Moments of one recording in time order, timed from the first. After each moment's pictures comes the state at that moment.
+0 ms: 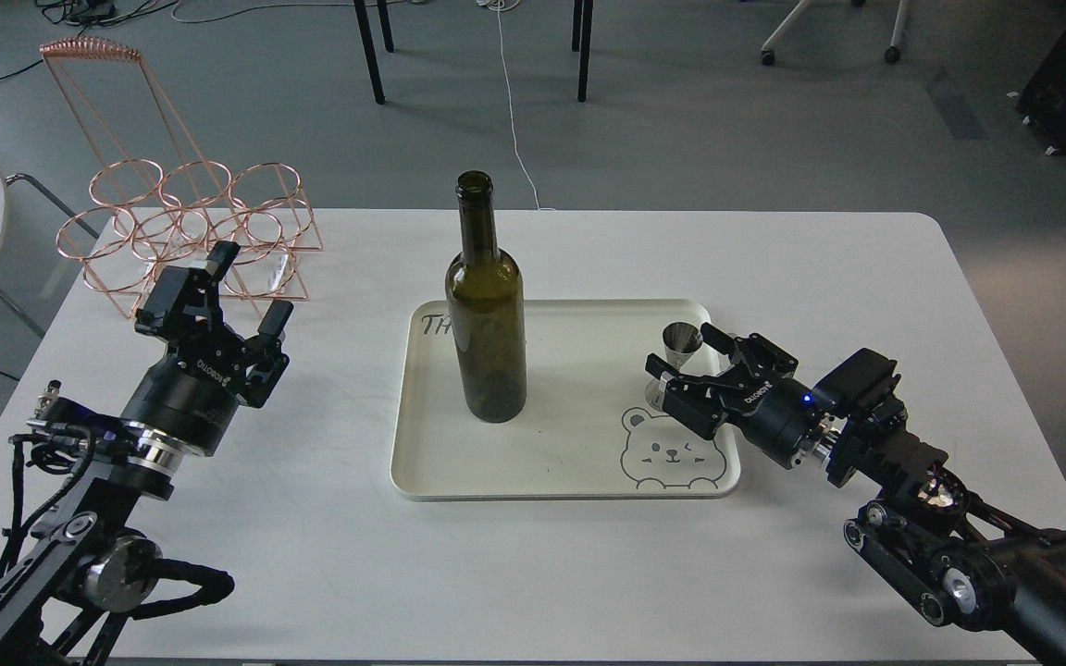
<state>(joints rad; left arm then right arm) 0.00 0.28 -1.30 -1.38 0.83 -0.23 -0.40 0.41 -0.27 0.76 0.89 -2.18 -0.33 0.49</state>
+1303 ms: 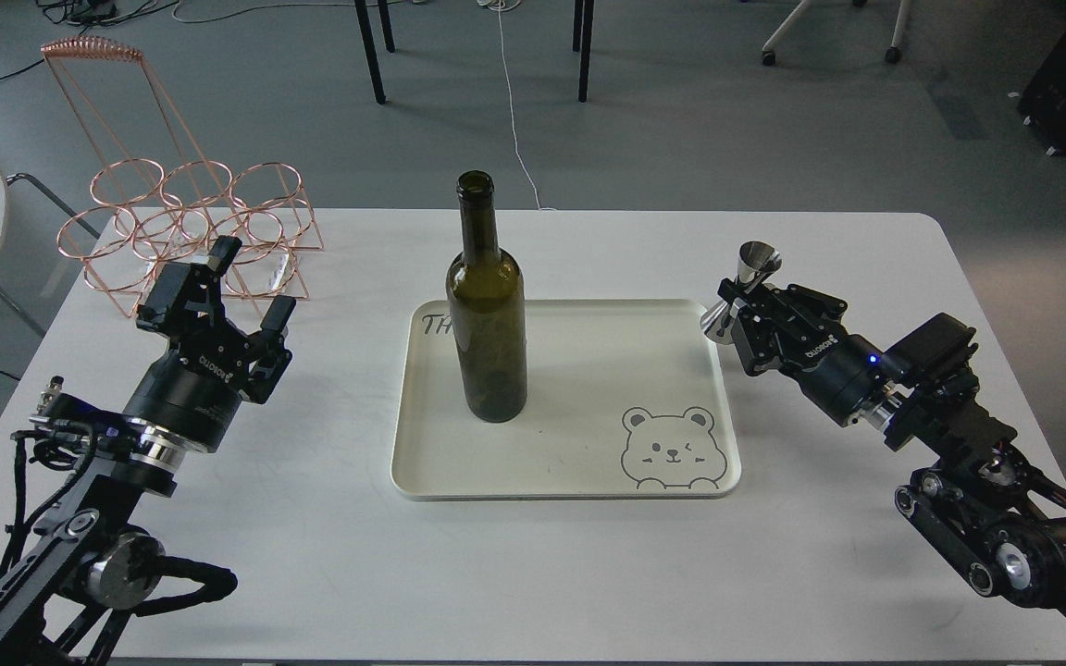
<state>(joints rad) 0.00 0.28 -1.30 -1.39 0.83 -0.23 -0.40 0.38 -0.40 0.92 0.92 -2.18 -0.43 0.49</state>
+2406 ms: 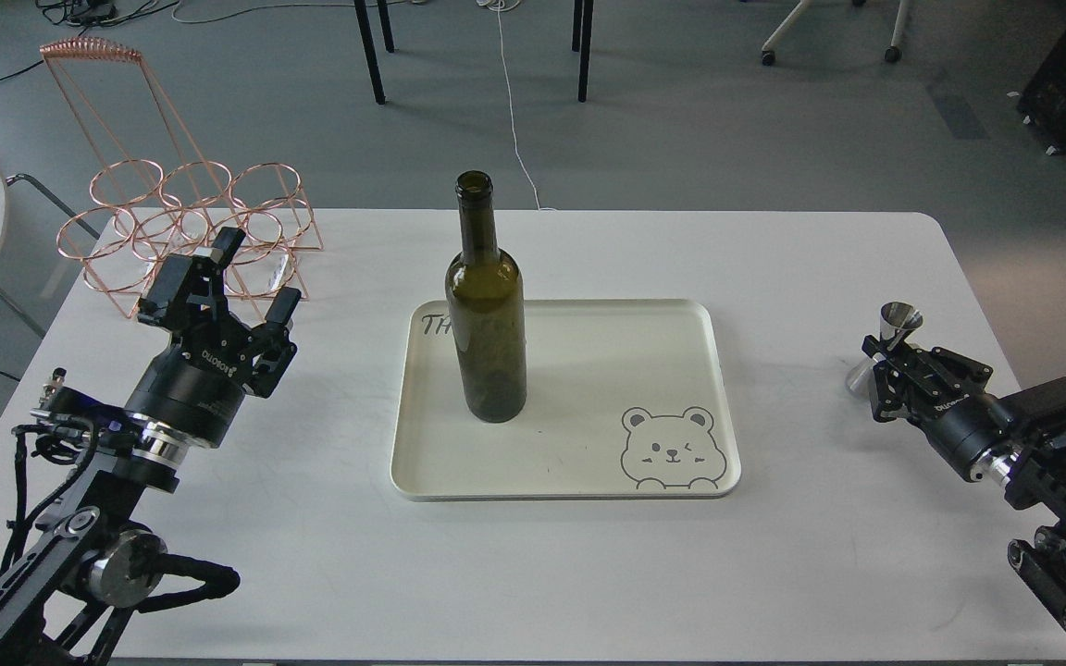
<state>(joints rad) 0.00 0.28 -1.30 -1.42 0.83 -0.23 -0.40 0.33 -0.43 0.95 0.63 -2.18 -0.49 0.49</state>
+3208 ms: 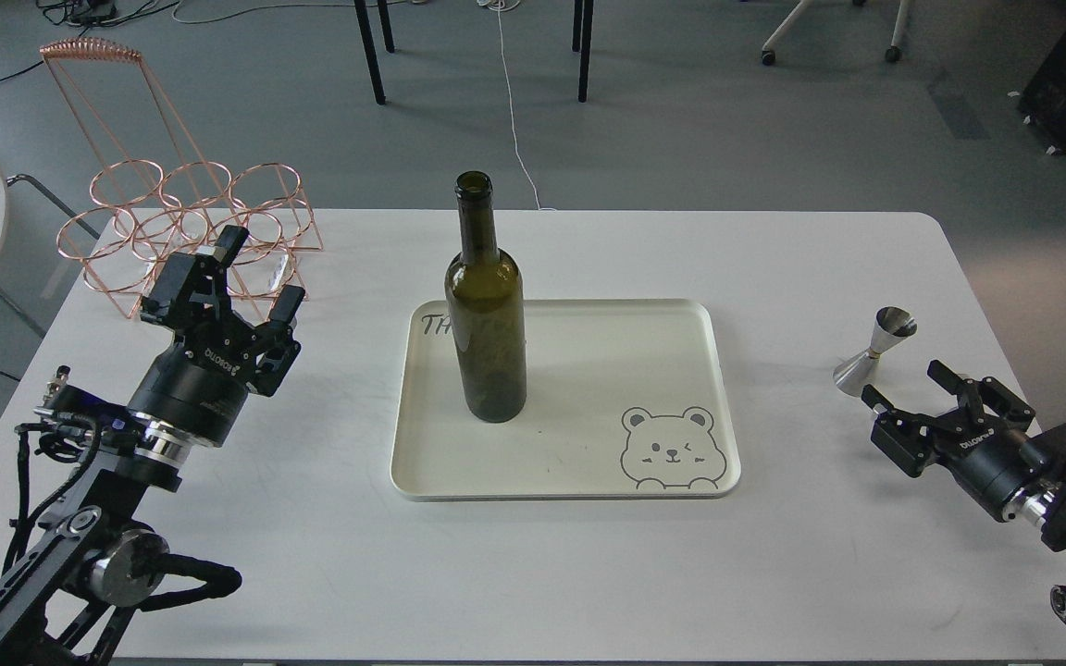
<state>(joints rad) 0.00 0.28 -1.29 -1.43 0.84 -0.23 -0.40 0.13 -0.58 0.96 0.84 -2.18 -0.49 0.49</state>
